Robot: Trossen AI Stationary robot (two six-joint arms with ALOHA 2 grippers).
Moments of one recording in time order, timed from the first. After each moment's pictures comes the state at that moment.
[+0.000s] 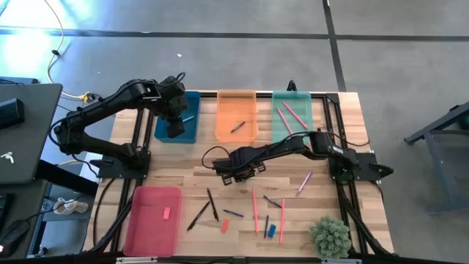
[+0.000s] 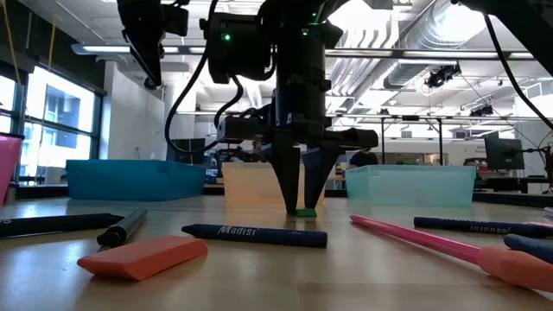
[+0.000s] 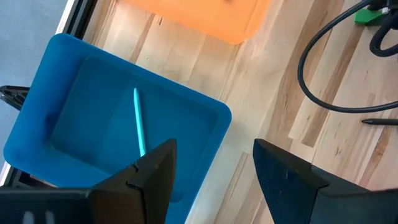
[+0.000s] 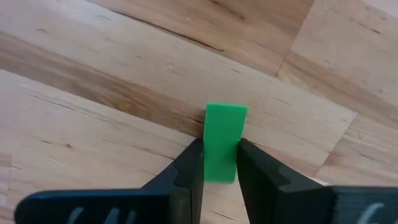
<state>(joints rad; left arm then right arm) 0.64 1.24 1.30 -1.28 0.01 0.13 0.11 2.31 1.82 -1.04 -0.02 1.29</state>
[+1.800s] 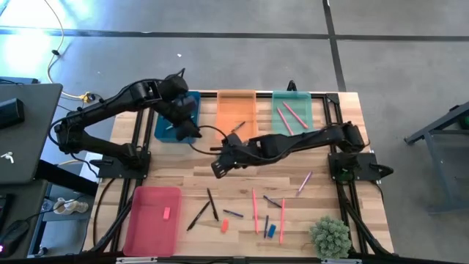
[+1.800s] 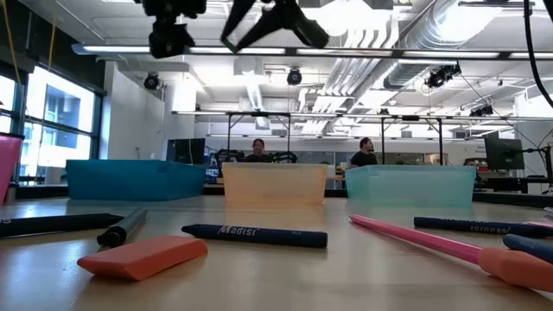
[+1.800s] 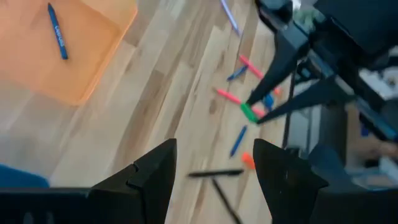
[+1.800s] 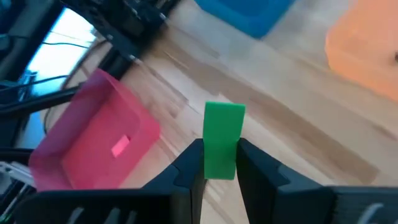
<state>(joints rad) 0.57 1.24 1.30 -1.01 0.55 -0.23 0.16 1.94 1.82 -0.71 0.27 0.99</state>
